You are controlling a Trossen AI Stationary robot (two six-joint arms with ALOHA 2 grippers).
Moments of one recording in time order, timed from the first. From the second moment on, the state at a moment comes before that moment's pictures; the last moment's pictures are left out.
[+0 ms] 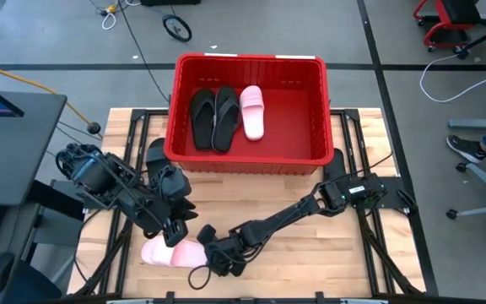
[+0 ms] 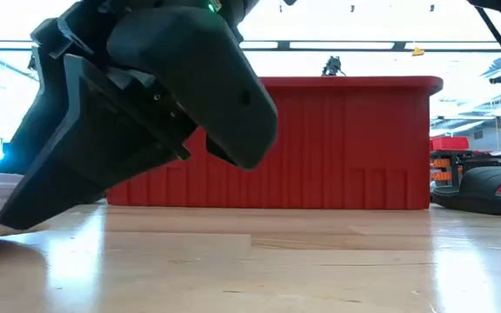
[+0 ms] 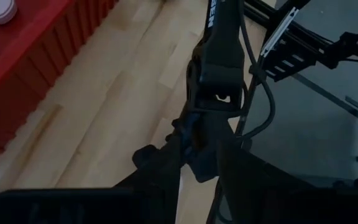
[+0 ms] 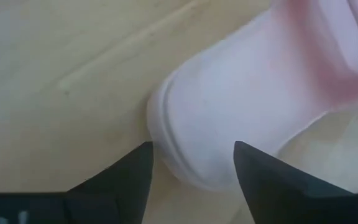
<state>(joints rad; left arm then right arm) -0.58 1.69 2.33 -1.57 -0.36 -0.98 0.39 2.49 2.07 -0.47 0.07 -0.54</state>
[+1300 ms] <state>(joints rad) -0.59 1.70 2.33 -1.57 -0.45 -1.11 0.54 1.90 2.07 -0.74 0.09 0.05</state>
